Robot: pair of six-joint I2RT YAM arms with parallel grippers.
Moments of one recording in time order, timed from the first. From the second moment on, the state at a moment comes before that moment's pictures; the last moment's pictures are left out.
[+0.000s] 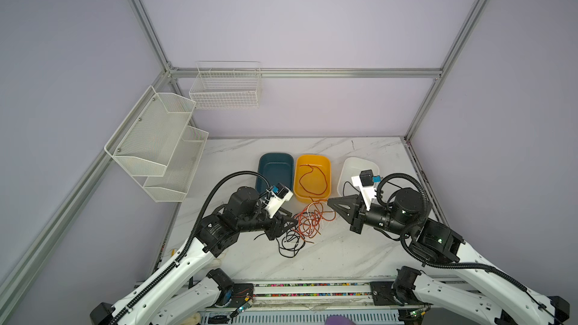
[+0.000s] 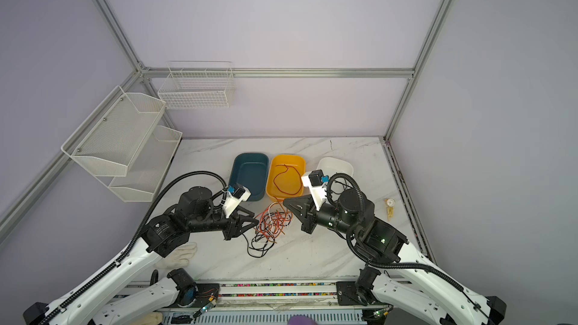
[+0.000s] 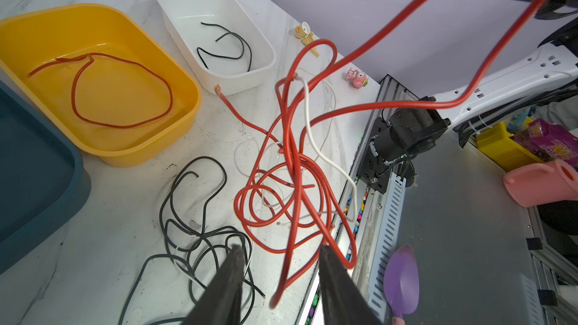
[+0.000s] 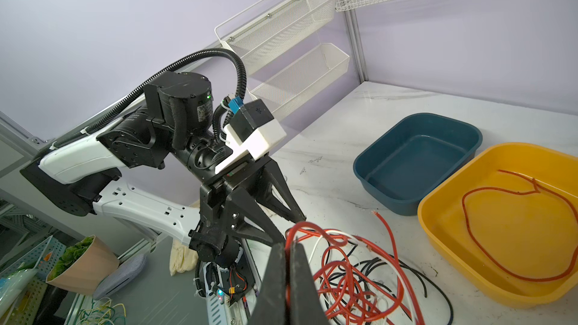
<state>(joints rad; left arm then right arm) -0.66 0.86 0.87 -0.59 0.48 -0.09 0.89 0.77 0.90 -0.25 -0.29 0.39</state>
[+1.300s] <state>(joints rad) -0.66 0.95 0.87 -0.59 0.69 -0.09 0.89 0.66 0.78 -0.17 -0.27 0.44</state>
